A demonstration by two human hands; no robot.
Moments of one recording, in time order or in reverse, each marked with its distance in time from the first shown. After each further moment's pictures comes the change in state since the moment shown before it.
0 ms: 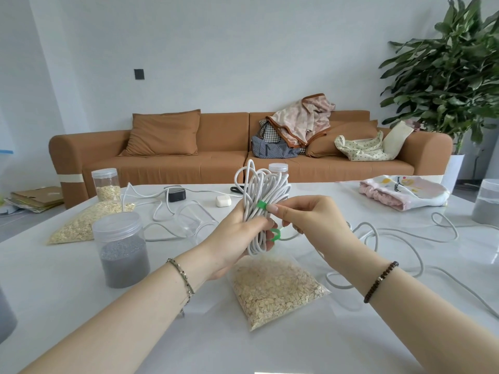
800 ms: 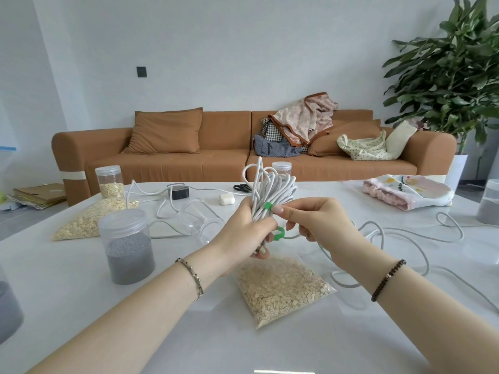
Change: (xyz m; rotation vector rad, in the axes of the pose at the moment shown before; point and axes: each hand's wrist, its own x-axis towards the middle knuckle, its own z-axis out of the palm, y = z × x) left_hand -0.003 0.005 0.005 0.119 0.064 0.001; right_hand 0.000 0.002 -0.001 0.026 -0.050 0.082
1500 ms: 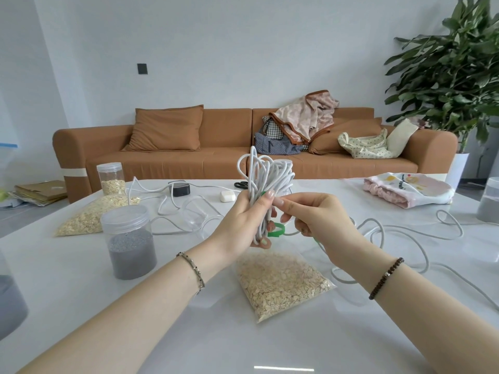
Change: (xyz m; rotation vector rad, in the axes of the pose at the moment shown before) left_hand -0.003 0.001 -0.003 -0.020 0.053 0.153; right_hand -0.003 0.000 0.003 0.062 0.004 -0.020
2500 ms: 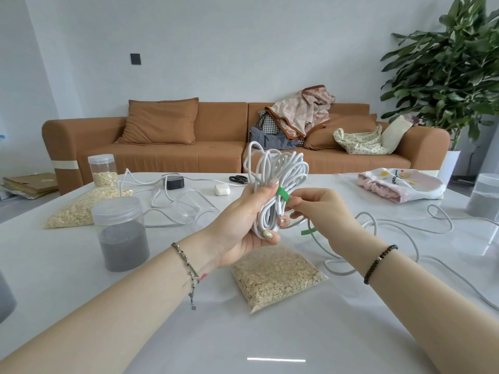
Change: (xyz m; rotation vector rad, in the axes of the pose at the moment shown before) left_hand -0.005 0.011 0.010 -0.498 -0.229 -0.206; right_hand 0.014 0.012 -0.015 -0.209 0.077 0.038
